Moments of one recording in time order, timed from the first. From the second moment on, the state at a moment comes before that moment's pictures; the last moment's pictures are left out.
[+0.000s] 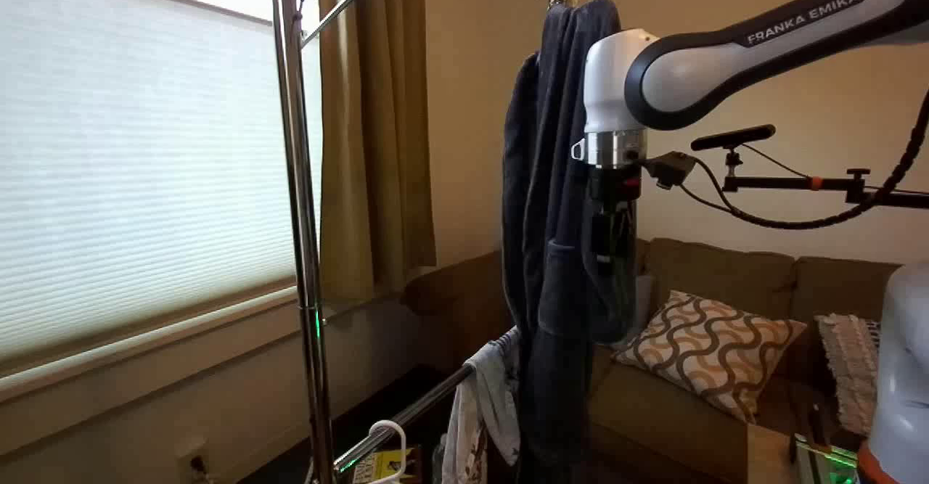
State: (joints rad) arm -0.03 -0.60 0.02 -2.49 -0.11 1.88 0.00
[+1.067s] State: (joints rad) arm 0.16 -0.46 0.16 -2.18 -0.08 2.01 -0.02
